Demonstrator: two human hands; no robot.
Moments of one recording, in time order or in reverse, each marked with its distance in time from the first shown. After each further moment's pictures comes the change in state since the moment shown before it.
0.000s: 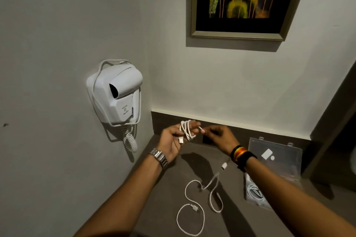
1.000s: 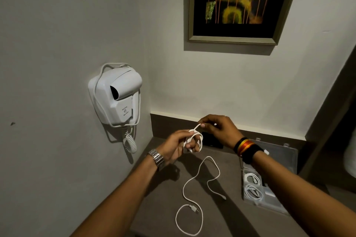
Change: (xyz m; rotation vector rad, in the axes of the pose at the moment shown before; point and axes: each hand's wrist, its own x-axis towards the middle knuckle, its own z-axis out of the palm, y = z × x) left_hand -0.022 -0.001 0.016 0.439 -0.216 -0.076; right_hand -0.005 -0.046 -0.029 -0.281 -0.041 -0.264
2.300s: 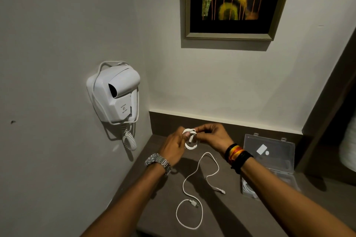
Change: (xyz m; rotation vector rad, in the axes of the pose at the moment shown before) left_hand 0.004 -0.039 -0.022 1.246 0.450 0.306; right_hand -0.026 -0.015 0.041 0.586 0.067 0.401
